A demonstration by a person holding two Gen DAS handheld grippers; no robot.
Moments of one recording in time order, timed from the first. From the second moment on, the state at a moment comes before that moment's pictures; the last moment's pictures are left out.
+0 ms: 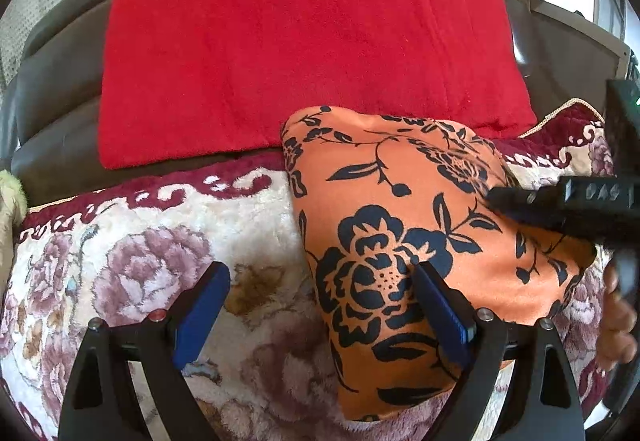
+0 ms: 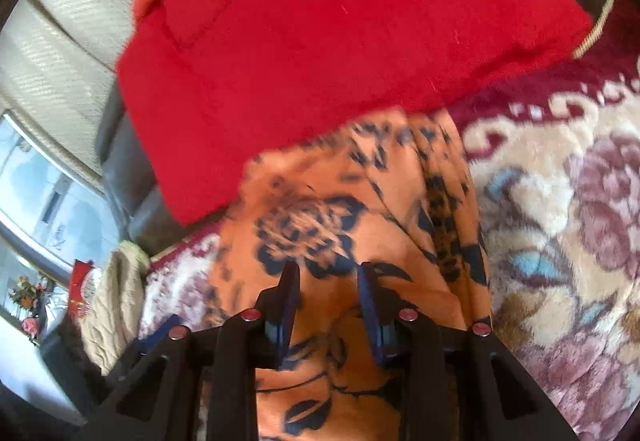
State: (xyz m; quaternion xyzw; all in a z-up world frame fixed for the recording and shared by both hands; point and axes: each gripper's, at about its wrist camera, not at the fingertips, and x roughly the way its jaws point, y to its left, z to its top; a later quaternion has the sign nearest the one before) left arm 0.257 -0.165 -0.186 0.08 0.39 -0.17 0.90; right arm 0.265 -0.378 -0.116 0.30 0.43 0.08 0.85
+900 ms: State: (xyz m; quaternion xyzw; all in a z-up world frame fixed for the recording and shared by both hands) left arm 0.277 -0.157 -0.183 0.05 0.40 -0.15 0.90; right arm 0.245 -0.427 -0.104 0.34 0.39 0.07 0.85
